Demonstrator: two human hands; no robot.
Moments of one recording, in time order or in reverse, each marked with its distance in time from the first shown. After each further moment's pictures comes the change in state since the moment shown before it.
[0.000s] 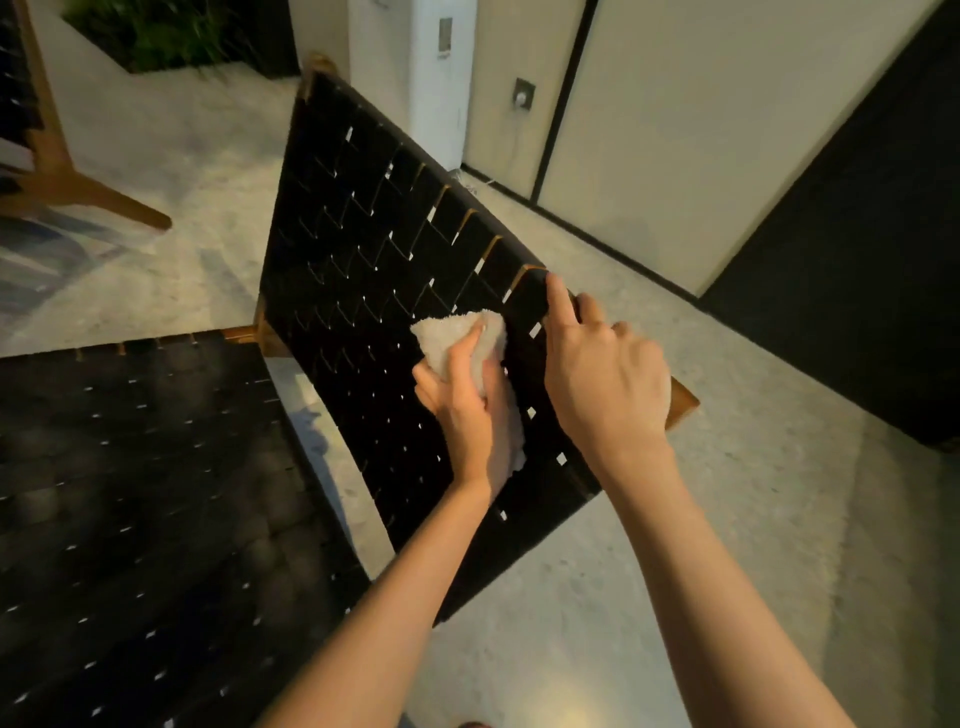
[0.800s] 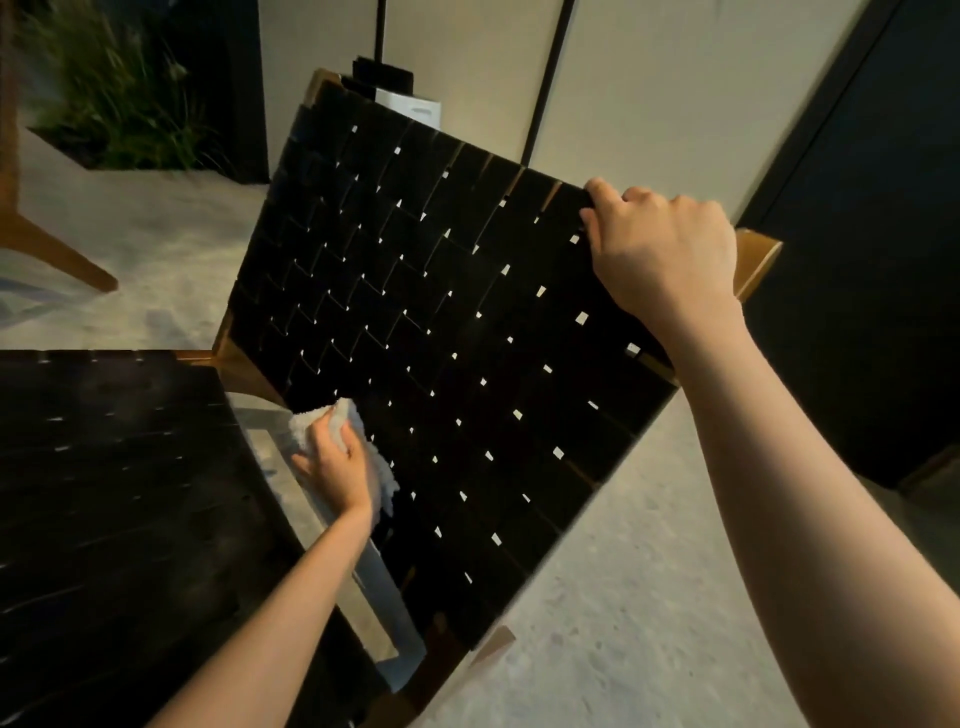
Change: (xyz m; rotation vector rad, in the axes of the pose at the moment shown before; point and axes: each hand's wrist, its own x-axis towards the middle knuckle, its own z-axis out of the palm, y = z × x) left_hand 0.010 -0.218 -0.057 0.098 0.078 -0.322; right_hand -0.001 -0.008 0.027 -0.288 0.398 -0.001
